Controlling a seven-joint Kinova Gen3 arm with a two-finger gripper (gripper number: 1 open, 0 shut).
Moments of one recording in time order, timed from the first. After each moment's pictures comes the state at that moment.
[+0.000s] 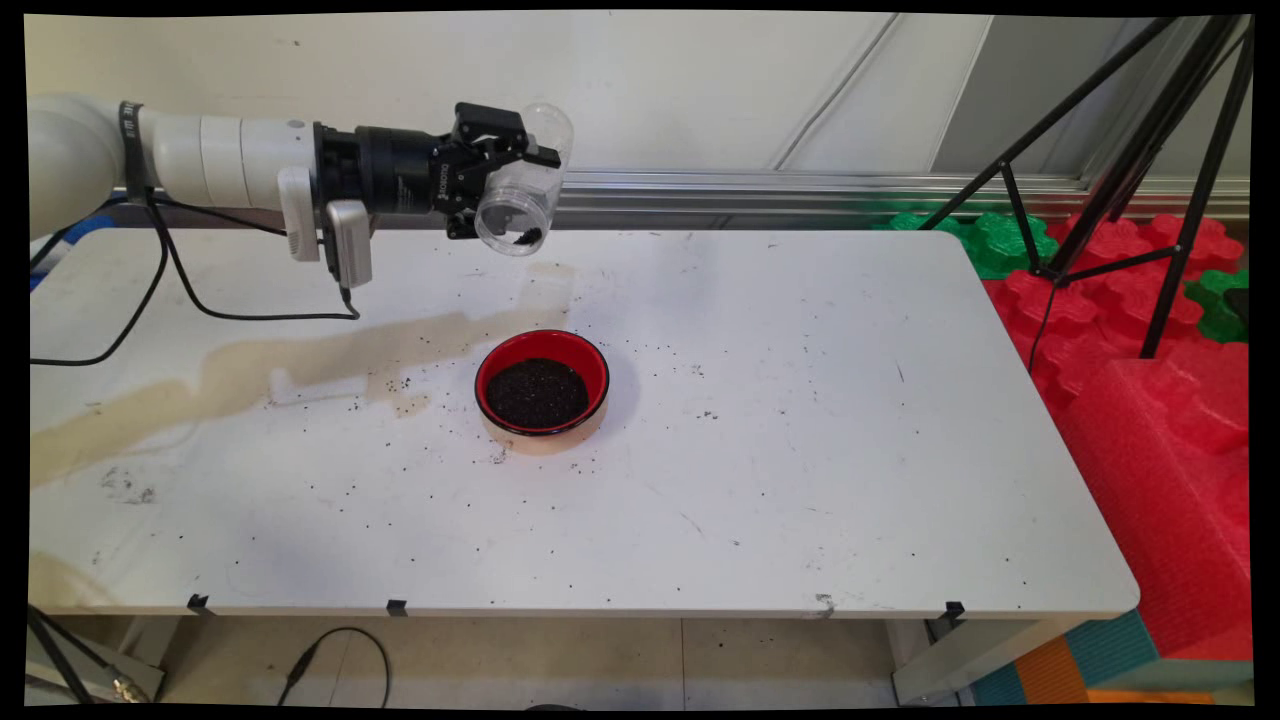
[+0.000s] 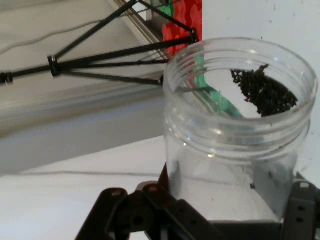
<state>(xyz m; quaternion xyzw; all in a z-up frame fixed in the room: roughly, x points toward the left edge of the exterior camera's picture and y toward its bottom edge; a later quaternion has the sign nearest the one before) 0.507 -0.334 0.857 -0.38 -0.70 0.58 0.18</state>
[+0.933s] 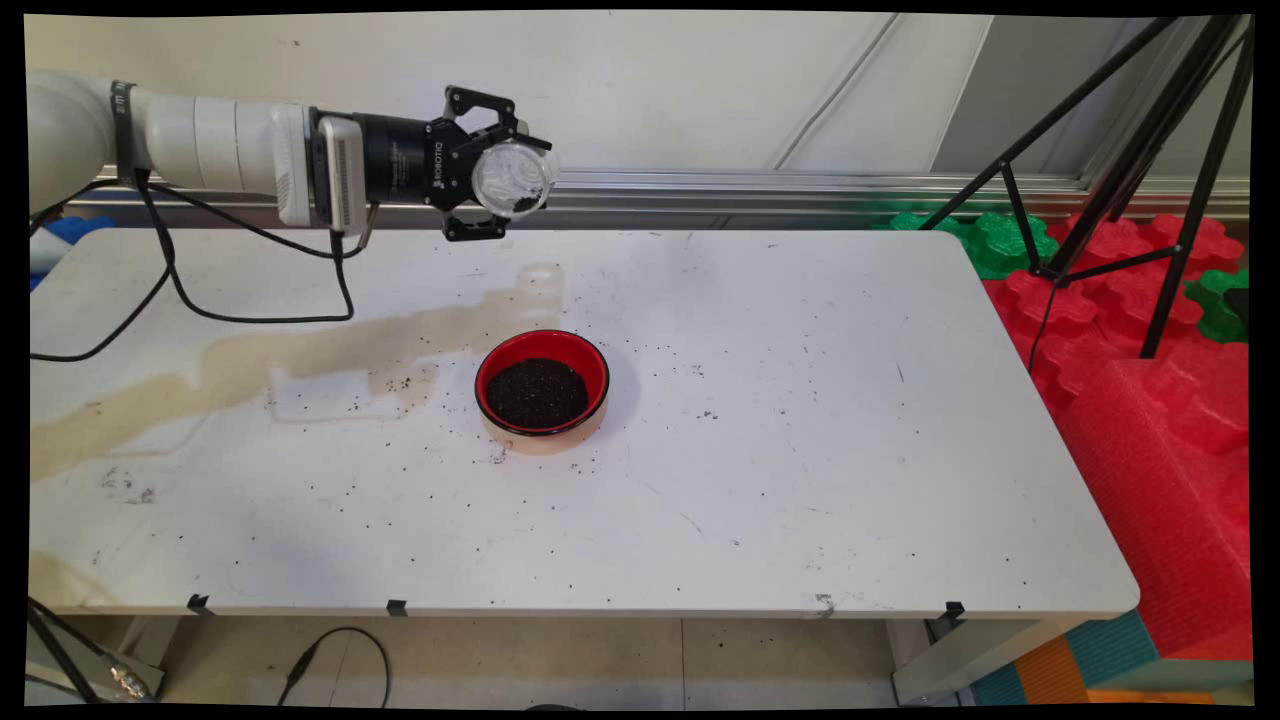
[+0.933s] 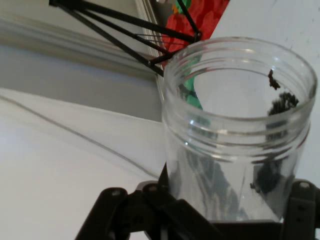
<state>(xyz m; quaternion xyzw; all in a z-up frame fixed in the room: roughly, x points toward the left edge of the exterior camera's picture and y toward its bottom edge) 0.513 -0.340 0.869 -0.19 -0.78 0.51 0.30</state>
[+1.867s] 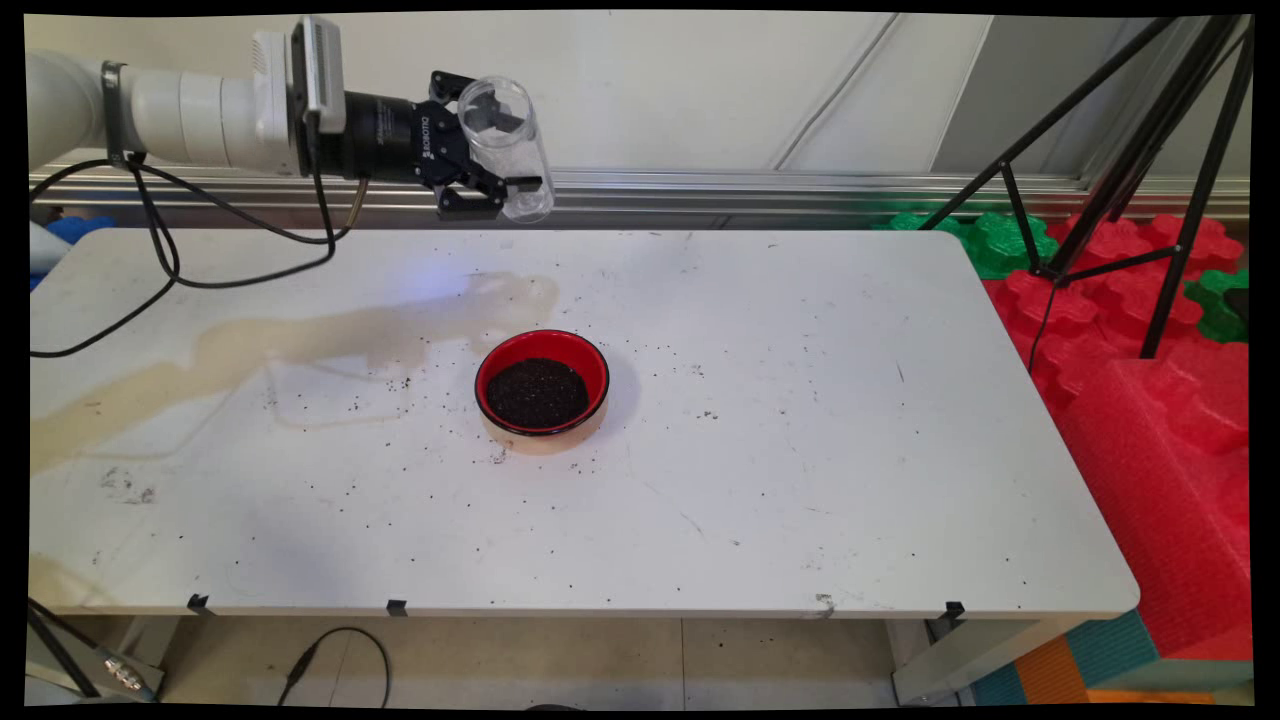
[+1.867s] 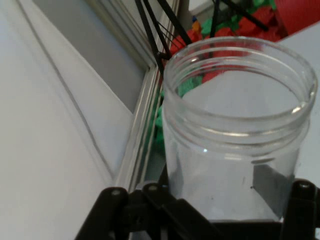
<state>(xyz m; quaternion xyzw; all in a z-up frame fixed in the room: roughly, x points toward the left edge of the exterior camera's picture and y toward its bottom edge) 0.531 -0.351 0.880 0.05 -0.80 0.38 0.46</state>
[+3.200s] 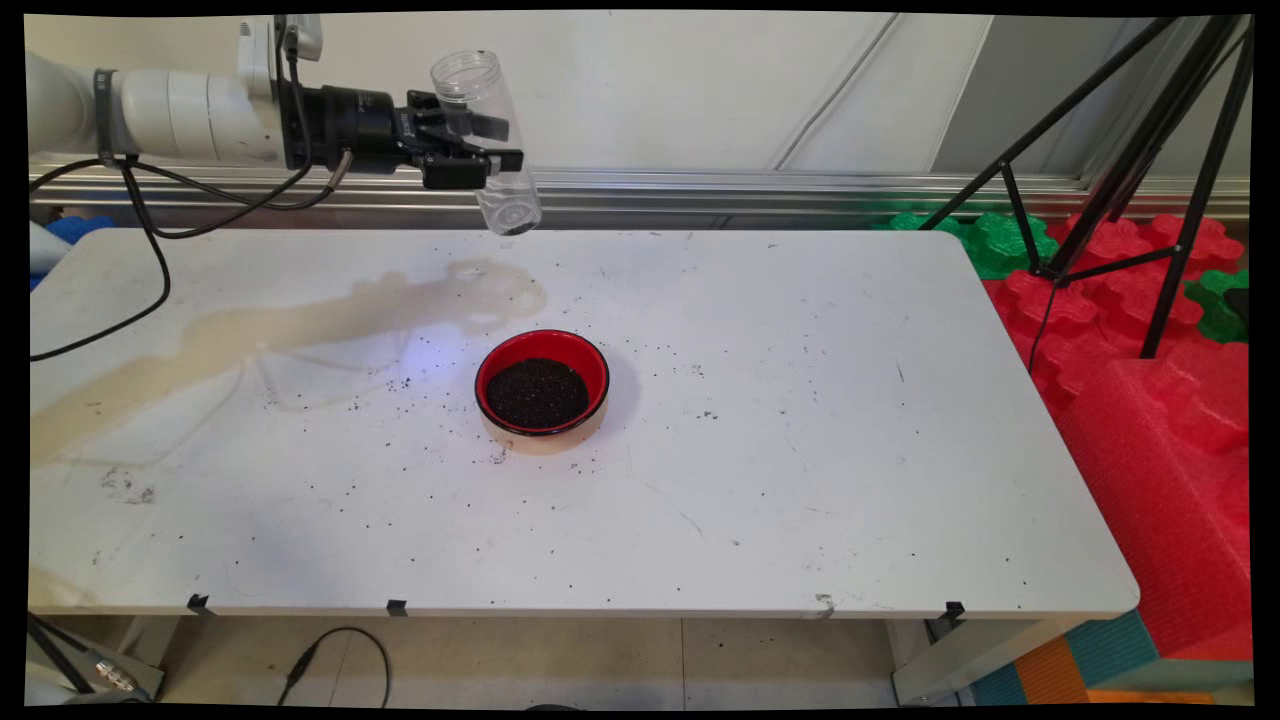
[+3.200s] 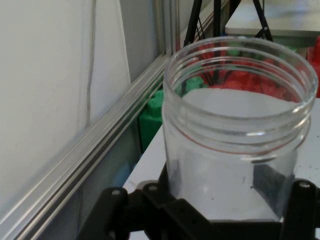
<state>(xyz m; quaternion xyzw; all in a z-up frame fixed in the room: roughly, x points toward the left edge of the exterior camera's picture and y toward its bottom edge) 0.564 -0.361 0.871 0.27 -0.75 0.25 0.54</state>
